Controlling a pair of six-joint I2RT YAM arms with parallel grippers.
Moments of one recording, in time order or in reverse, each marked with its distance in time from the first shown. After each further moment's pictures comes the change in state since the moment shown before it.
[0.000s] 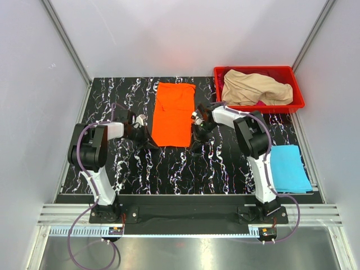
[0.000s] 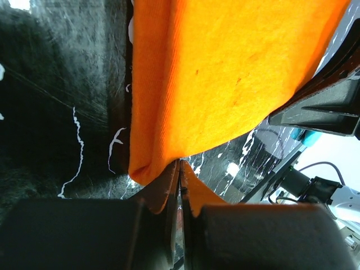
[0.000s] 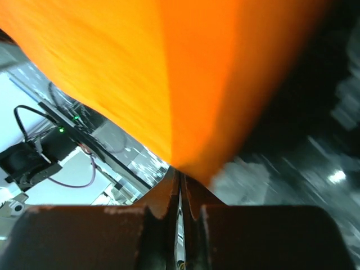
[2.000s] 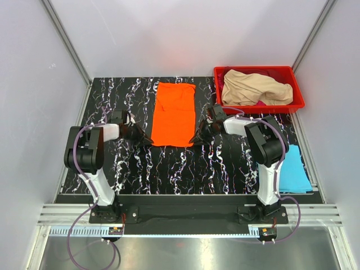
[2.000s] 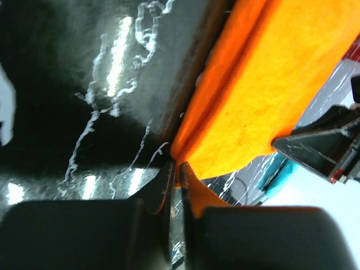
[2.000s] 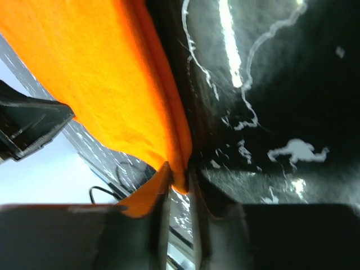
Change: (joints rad) left arm 0.050 -0.041 -0.043 0.099 -0.112 -0.264; right arm -0.045 -0.240 -0.416 0.577 0.160 0.503
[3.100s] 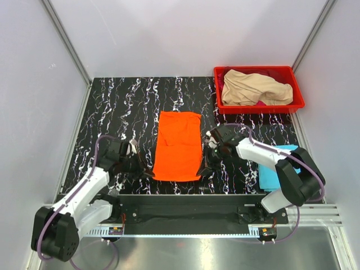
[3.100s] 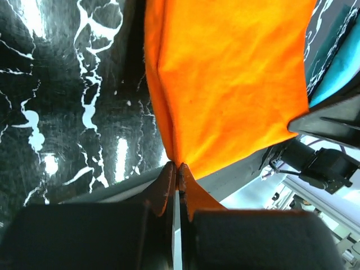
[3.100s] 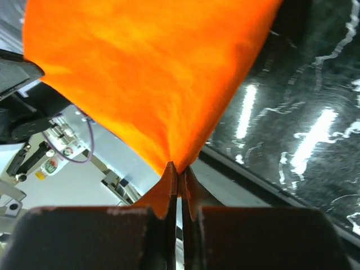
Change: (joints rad) left arm -0.243 -0.917 -0.492 -0.340 -0.076 -0.076; right arm 0.180 -0.531 -0.406 -0.270 -0.080 -0.173
